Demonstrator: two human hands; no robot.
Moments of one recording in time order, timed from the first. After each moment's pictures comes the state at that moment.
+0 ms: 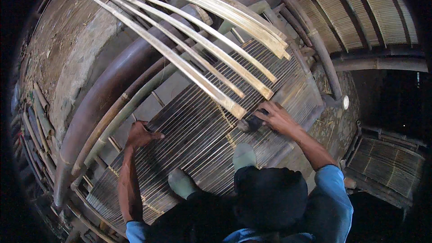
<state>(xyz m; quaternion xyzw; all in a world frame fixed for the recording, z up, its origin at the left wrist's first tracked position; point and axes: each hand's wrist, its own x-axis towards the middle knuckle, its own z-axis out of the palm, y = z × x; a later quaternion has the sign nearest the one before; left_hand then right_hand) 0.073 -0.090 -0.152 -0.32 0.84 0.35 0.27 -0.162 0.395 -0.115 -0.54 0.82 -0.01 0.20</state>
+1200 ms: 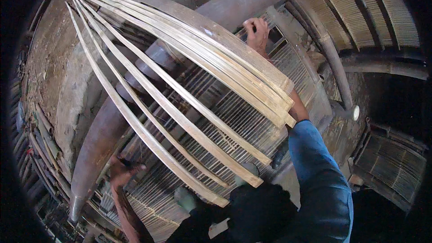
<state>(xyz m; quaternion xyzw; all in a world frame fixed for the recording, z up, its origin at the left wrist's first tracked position) 0.106 -0.117 -0.107 -0.44 0.77 0.37 0.28 -0.440 0.229 -0.219 -0.26 0.83 -0.41 -0.28</state>
